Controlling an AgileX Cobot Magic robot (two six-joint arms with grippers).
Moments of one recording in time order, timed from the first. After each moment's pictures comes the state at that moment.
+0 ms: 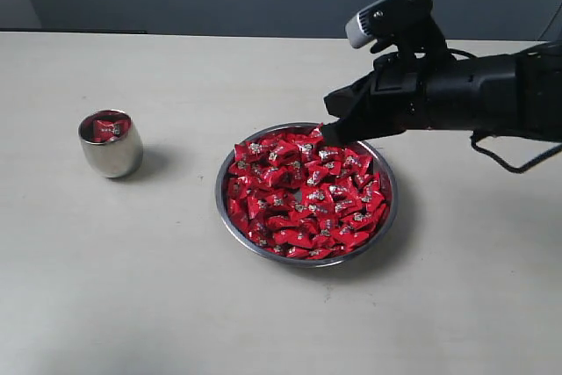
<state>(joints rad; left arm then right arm) 0.12 0.00 0.00 0.05 0.29 -0.02 0.55 1.55 -0.78 1.74 0.33 -1.89</state>
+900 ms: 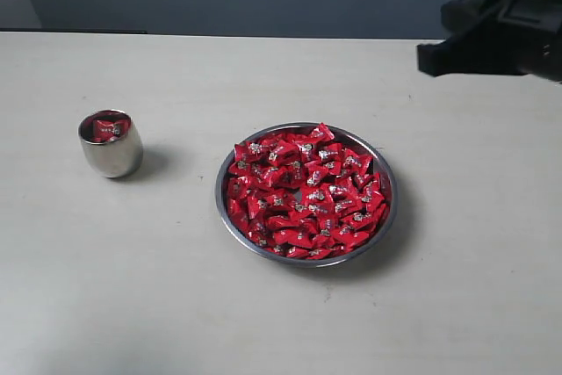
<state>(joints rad) 0.12 0.00 0.00 0.05 0.29 -0.02 0.55 1.10 -0.70 1.74 -0.05 -1.82</state>
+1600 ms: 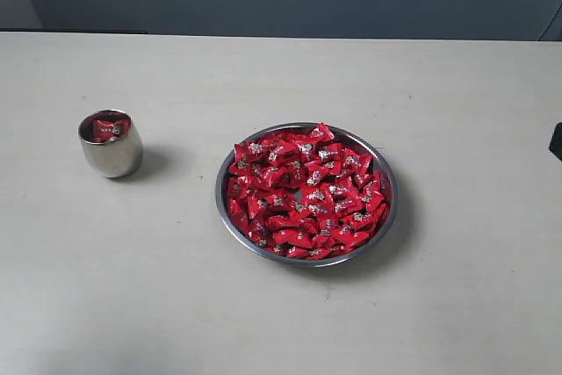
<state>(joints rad) 0.12 0.00 0.00 0.05 0.29 -0.02 0.55 0.61 -0.39 1.74 -0.19 -1.82</state>
